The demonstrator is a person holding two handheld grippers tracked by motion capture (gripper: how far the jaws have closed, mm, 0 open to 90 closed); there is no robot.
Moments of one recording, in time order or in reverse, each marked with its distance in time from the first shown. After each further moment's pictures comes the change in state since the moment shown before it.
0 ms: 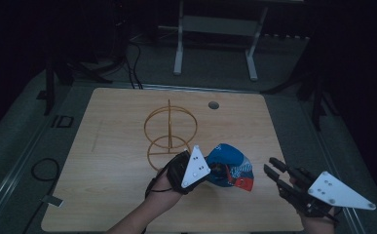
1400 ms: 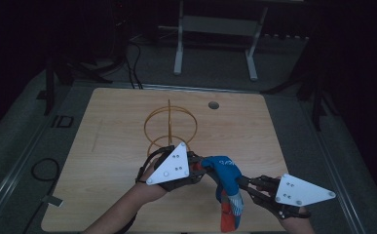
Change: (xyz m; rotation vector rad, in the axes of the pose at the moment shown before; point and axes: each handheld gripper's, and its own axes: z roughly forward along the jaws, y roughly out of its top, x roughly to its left) left arm 0.023 0.006 -0.031 -0.266 -0.275 0.072; right arm 0.041 0.011 0.040 -0.020 0.364 -0.095
